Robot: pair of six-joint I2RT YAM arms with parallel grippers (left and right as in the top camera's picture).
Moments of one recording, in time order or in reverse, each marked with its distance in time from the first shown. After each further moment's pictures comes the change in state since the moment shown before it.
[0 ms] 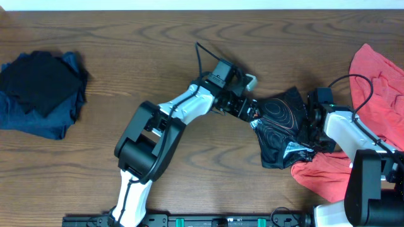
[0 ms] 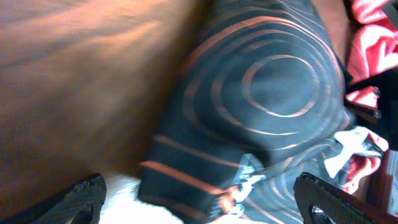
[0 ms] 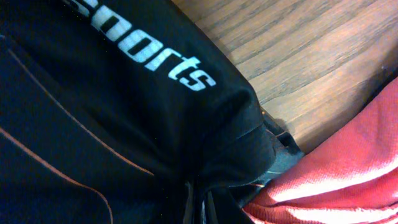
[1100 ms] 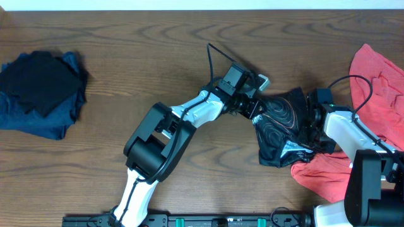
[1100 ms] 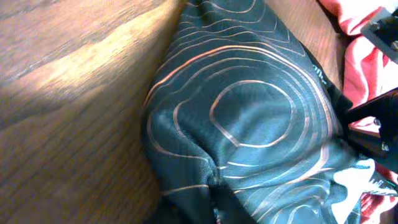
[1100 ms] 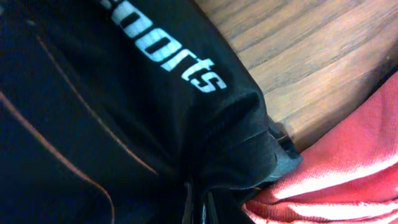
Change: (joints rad) left arm -0.068 0.038 0.000 0.211 -0.057 -0.024; right arm 0.000 0.000 0.000 -0.020 -0.007 0.000
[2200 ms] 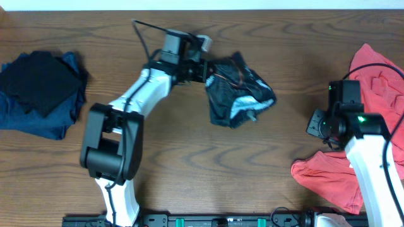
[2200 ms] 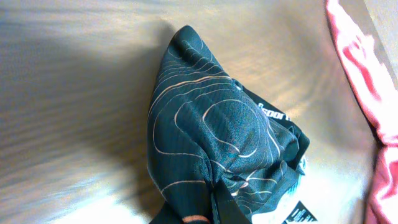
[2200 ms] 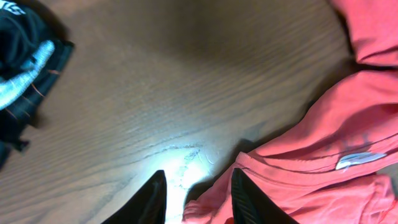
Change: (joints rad) left arm 0.390 -0.172 -0.004 -0.134 -0.030 -0.021; right arm 0.010 -0.425 0.138 -0.177 -0.082 -0.074
